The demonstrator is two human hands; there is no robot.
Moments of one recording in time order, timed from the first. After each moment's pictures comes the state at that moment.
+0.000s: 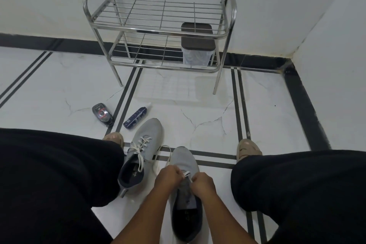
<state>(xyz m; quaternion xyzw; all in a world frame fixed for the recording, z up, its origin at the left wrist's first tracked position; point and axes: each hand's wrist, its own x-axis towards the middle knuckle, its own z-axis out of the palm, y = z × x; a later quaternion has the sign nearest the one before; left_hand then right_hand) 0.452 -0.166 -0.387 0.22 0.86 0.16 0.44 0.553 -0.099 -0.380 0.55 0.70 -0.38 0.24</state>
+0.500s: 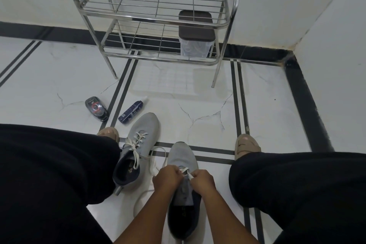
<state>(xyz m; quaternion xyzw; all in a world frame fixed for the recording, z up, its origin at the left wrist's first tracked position) 0.468 -0.164 -0.395 0.19 0.89 0.12 0.40 0.560 -0.088 -0.394 0.55 0.68 -0.44 0.21</state>
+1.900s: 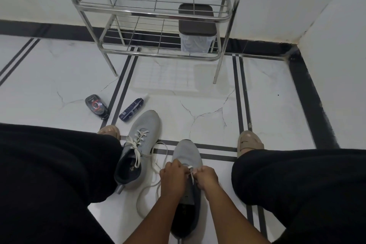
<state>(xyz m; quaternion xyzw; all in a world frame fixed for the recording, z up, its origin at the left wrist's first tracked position) 0.486 -0.167 -0.405 0.38 0.88 0.06 0.26 0.558 -0.082 -0.430 0.62 0.58 -0.52 0.13</state>
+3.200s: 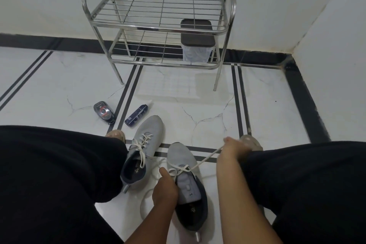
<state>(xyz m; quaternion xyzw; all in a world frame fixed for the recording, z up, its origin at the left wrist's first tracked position) 0.485 -0.201 -0.404 0.12 0.92 0.17 0.34 0.543 -0.014 -0.330 0.71 0.26 -0.58 -0.32</state>
